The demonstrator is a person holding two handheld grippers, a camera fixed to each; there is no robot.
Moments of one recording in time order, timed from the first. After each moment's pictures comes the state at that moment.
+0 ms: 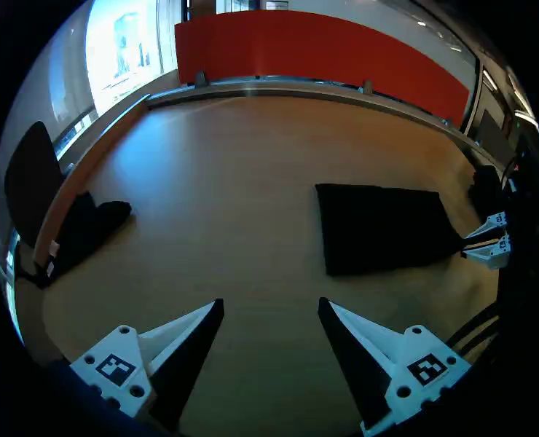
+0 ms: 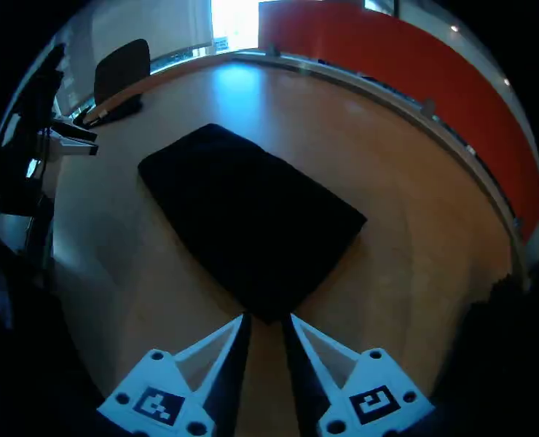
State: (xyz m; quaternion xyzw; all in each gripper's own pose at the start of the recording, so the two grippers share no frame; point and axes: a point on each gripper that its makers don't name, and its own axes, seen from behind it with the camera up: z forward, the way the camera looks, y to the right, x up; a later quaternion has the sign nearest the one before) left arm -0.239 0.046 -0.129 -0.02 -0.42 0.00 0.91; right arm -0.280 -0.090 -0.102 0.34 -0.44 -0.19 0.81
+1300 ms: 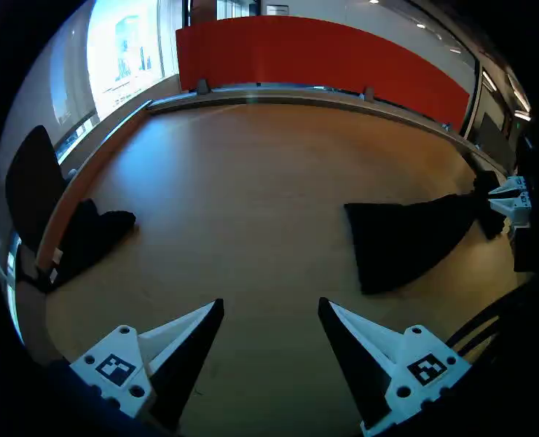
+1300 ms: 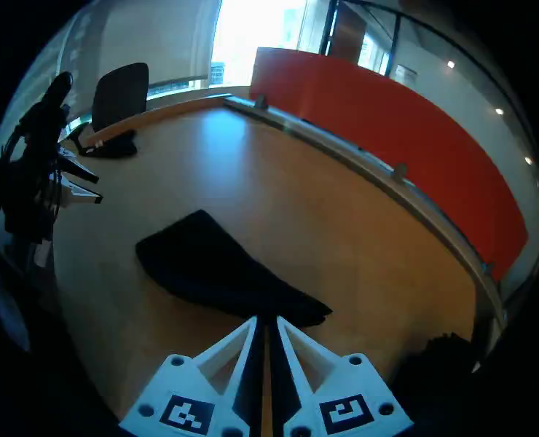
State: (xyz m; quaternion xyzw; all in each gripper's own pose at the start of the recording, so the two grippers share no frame) left arm -0.227 0.043 -0.119 -0.02 -0.41 0.00 0.91; right arm -0.163 -0.104 -0.051 0.32 -0.34 -0.23 0.85
